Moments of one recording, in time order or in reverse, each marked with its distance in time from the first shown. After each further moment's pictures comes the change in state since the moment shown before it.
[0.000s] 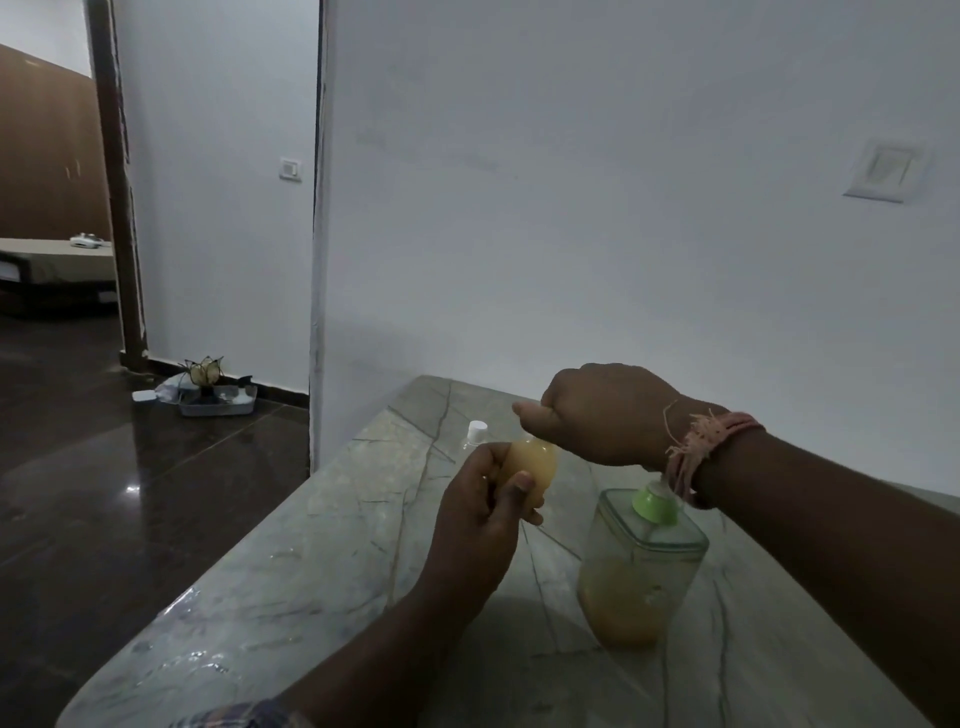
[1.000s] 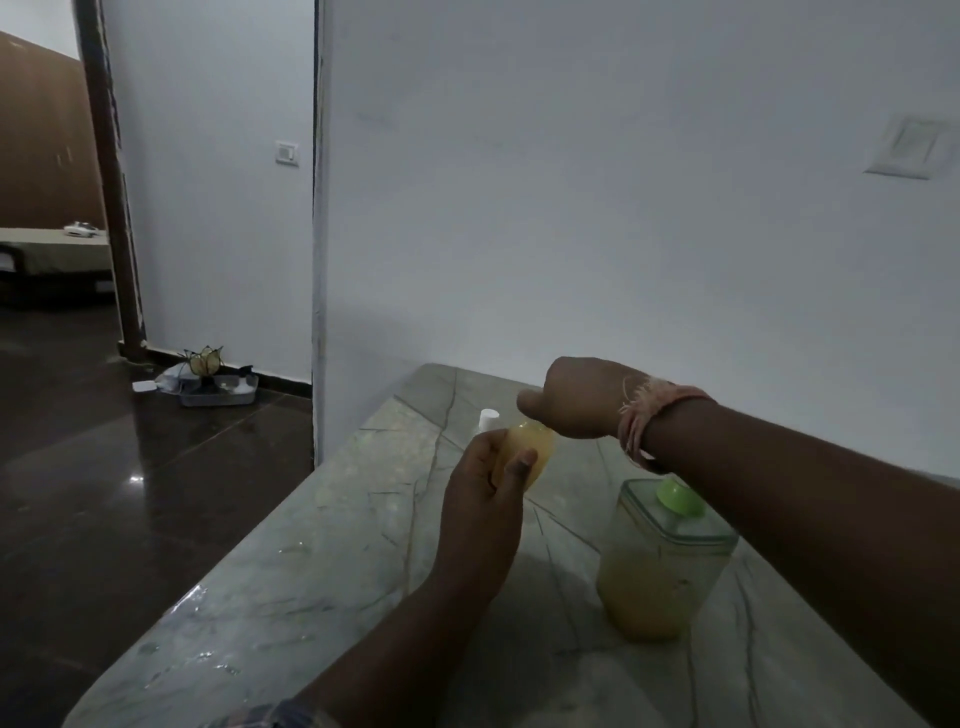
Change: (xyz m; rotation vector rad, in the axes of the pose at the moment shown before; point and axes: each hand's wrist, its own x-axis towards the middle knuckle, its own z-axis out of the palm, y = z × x) left_hand 0.006 -0.003 -0.005 0.084 0.106 -0.117; right_hand 0.049 -0.013 0.024 0.167 -0.186 0.228
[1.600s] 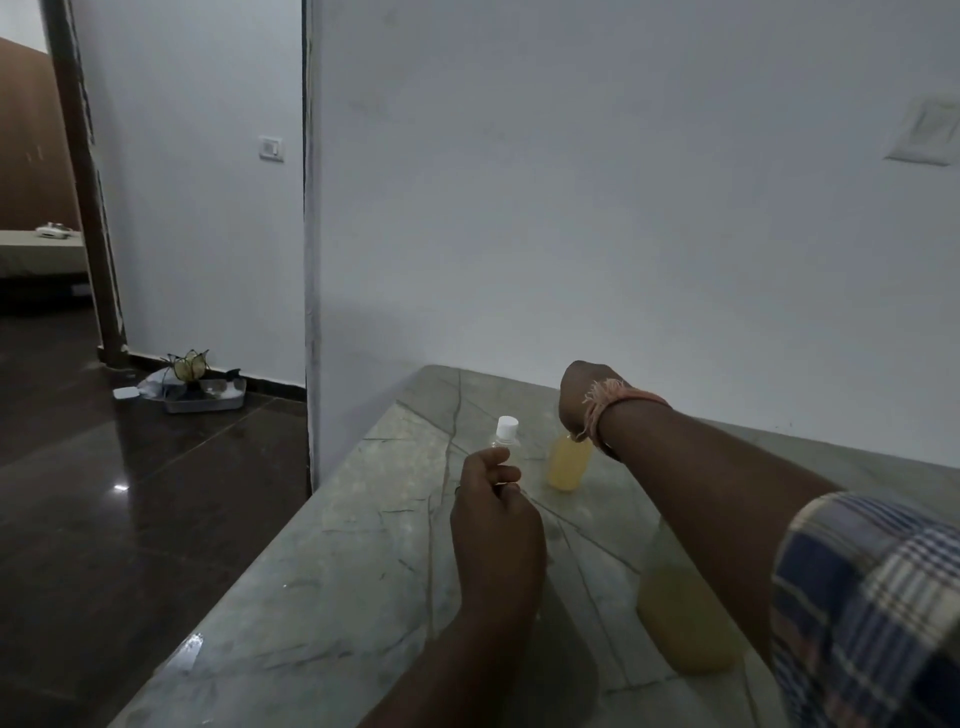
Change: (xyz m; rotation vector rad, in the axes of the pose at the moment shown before) left_hand 0.013 -0.019 0.002 0.022 0.198 -0.154; right_hand 0.060 -0.003 0.034 -0.166 -0.180 0.174
